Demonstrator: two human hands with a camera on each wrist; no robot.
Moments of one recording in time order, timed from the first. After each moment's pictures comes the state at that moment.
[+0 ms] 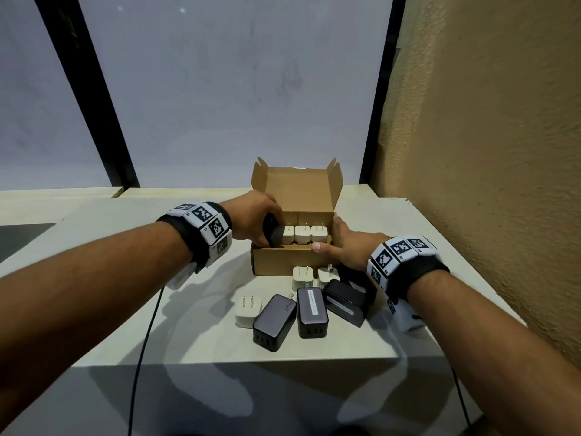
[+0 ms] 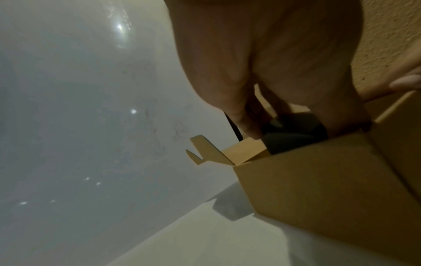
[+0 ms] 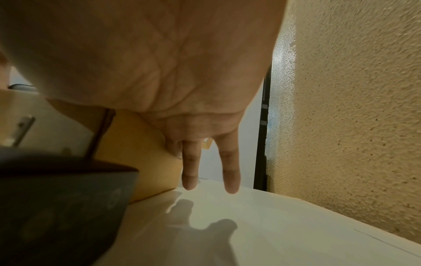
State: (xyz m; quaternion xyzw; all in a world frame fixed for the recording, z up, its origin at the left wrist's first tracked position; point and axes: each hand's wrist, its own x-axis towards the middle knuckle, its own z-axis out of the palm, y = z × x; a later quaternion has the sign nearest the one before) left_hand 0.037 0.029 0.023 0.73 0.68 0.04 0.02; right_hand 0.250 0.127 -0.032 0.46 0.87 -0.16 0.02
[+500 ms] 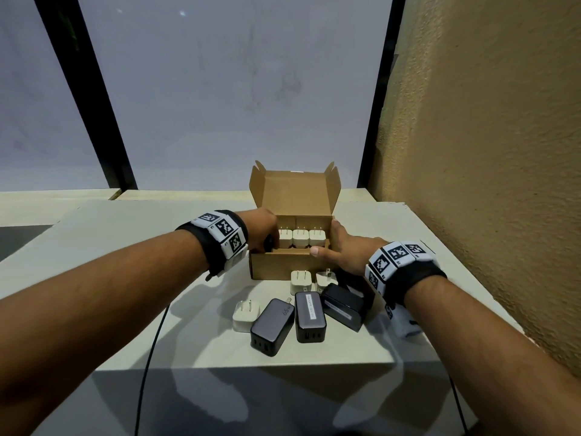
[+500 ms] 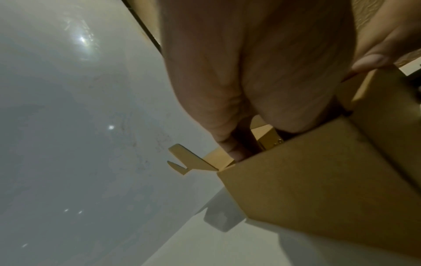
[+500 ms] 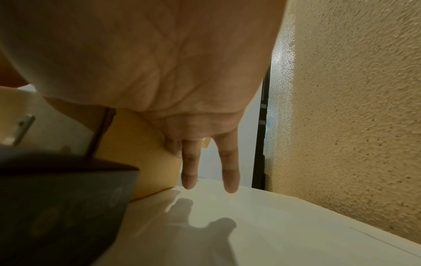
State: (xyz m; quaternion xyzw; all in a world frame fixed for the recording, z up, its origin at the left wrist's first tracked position) left_hand 0.042 0.050 0.006 0.74 0.66 -0.14 0.01; right_hand 0.250 0.131 -0.036 0.45 0.88 -0.17 0.01
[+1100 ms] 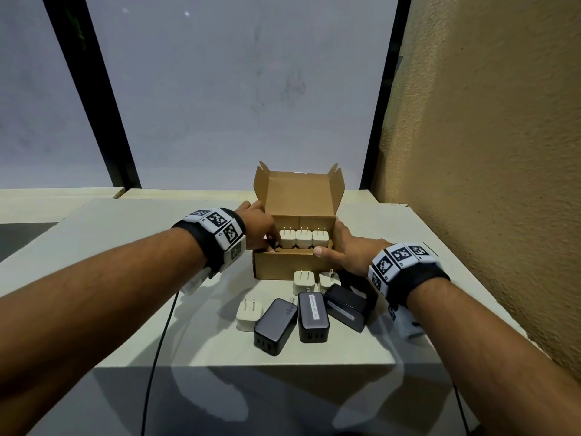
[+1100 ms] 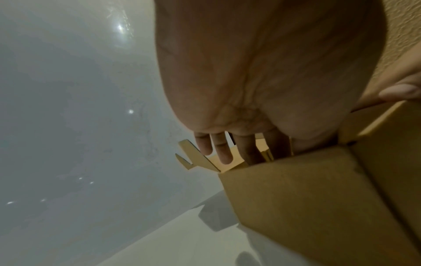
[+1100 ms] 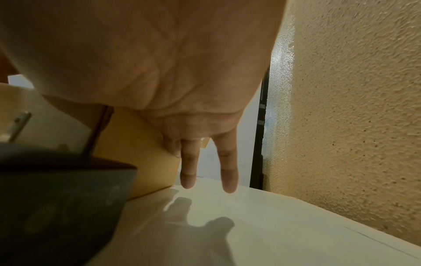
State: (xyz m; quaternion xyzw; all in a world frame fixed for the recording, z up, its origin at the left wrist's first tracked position) left_hand 0.033 0.043 0.001 0.69 0.71 -0.13 -0.01; right_hand 0.251 0.128 -0.032 0.45 0.87 -0.17 0.02
